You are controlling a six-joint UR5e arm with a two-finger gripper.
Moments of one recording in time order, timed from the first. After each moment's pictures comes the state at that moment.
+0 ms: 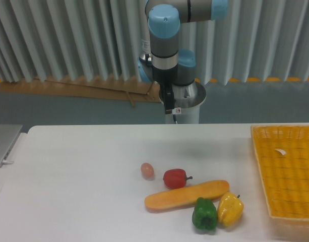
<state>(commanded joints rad) 2.29 -1.53 -1.57 -1.70 1.55 1.54</state>
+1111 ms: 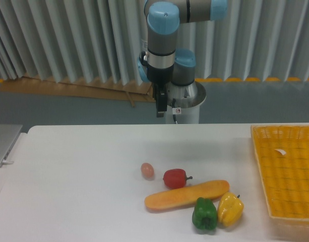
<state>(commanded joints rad) 2.29 -1.54 -1.56 -1.62 1.51 1.55</state>
